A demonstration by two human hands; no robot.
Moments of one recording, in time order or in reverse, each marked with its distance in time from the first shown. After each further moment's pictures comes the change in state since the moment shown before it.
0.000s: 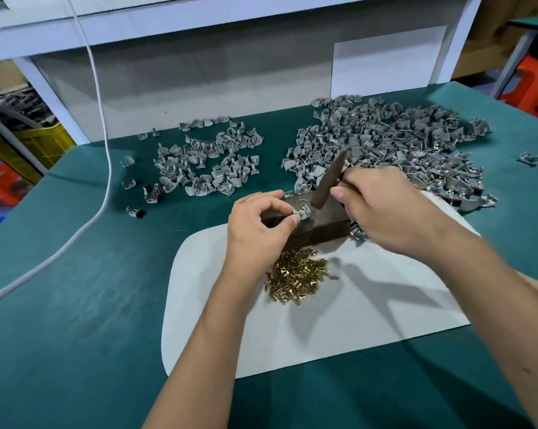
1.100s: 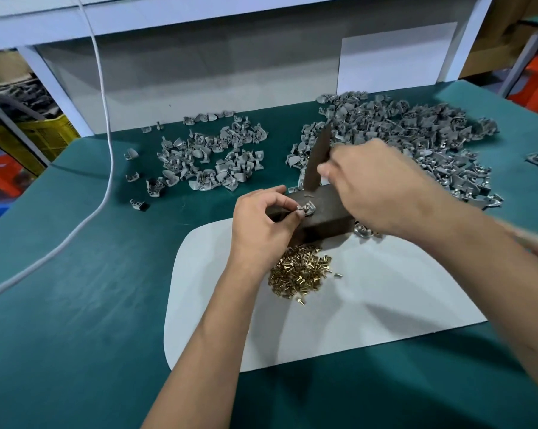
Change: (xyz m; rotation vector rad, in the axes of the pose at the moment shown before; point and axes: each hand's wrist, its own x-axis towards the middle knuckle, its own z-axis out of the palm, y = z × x) left_hand 0.003 -0.003 0.000 0.015 0.011 0.014; right_hand 0.020 -0.025 -0.005 -0.264 0.067 -0.036
